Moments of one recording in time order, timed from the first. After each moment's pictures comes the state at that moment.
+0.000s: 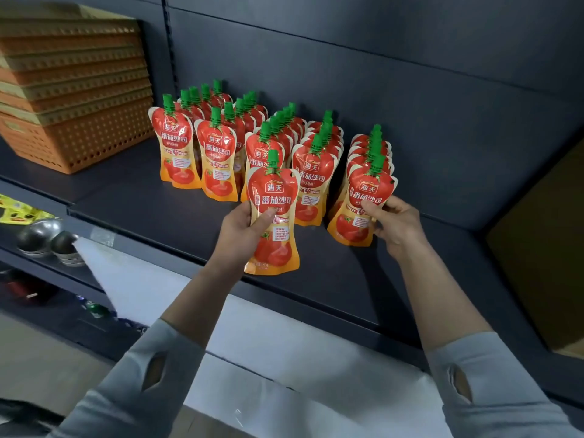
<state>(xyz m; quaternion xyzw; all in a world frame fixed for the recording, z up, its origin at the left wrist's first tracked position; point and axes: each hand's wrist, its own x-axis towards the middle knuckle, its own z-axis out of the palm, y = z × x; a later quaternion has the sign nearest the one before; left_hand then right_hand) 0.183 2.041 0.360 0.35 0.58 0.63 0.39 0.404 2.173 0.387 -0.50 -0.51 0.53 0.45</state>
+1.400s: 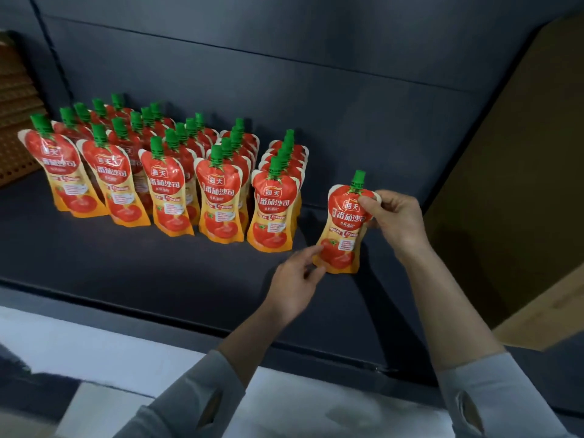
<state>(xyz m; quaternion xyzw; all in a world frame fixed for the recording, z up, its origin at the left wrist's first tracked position) 0.367 2.124 0.319 0.59 0.56 0.46 0.34 0.532 2.215 0.412 -0.51 -0.63 0.35 0.47</state>
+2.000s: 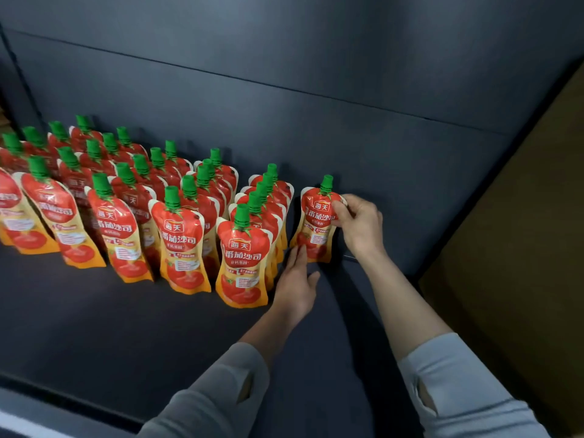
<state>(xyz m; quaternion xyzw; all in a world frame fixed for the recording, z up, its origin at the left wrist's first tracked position) 0.392 2.261 0.316 0.57 0.68 0.36 0.28 0.493 2.351 0.398 -0.49 -0.68 0.29 0.46</state>
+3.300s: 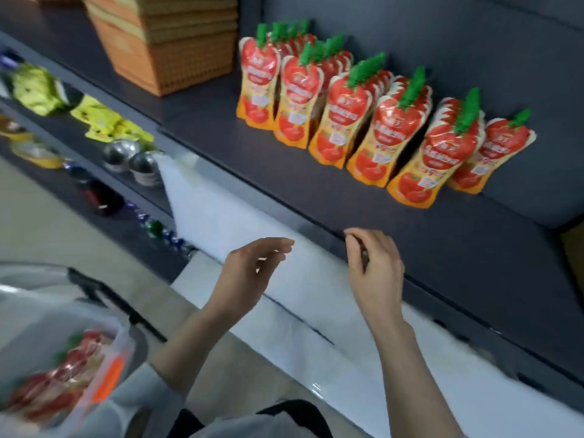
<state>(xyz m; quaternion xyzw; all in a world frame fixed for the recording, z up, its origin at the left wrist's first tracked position) 0.180 1.875 0.272 0.44 0.68 0.55 0.23 0.353 2.001 0.291 -0.39 -0.83 0.12 0.37</state>
